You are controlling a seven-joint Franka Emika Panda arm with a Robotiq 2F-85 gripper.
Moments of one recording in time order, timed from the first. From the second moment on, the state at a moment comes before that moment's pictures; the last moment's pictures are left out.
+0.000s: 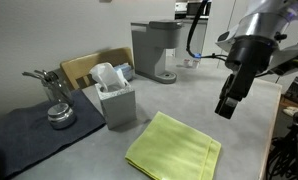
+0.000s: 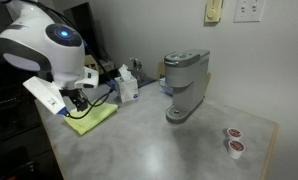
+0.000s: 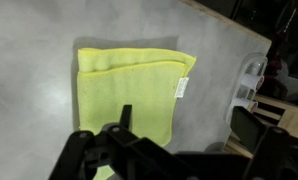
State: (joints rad) arm 0.23 -0.07 -0.11 -2.67 1.04 2.40 -0.98
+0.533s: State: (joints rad) arm 0.15 0.18 -0.01 -2.51 0.86 2.38 -1.06
